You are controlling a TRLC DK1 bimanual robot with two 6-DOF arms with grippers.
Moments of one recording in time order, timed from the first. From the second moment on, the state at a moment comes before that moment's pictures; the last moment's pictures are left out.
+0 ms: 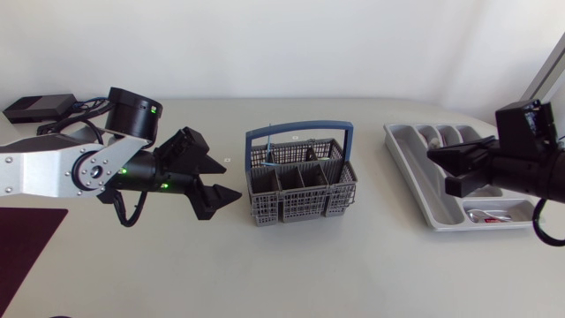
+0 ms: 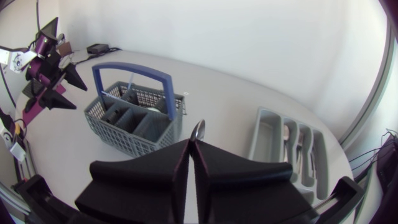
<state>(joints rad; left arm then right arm) -0.33 1.49 0.82 -0.15 0.46 0.55 -0.10 0.95 0.69 -0.33 -0.46 -0.34</state>
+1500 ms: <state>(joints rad) -0.42 1.44 0.86 -0.28 0.25 0.54 -0.75 1.73 0.76 0.08 -0.46 -1.18</state>
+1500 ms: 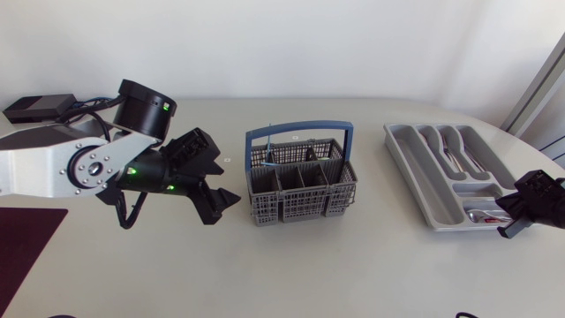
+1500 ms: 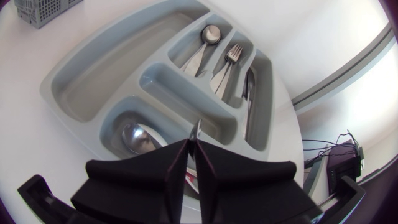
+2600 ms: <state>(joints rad) -0.24 1.71 1.09 -0.26 0.29 0.50 -0.12 1.04 0.61 -0.34 -0.30 -0.82</state>
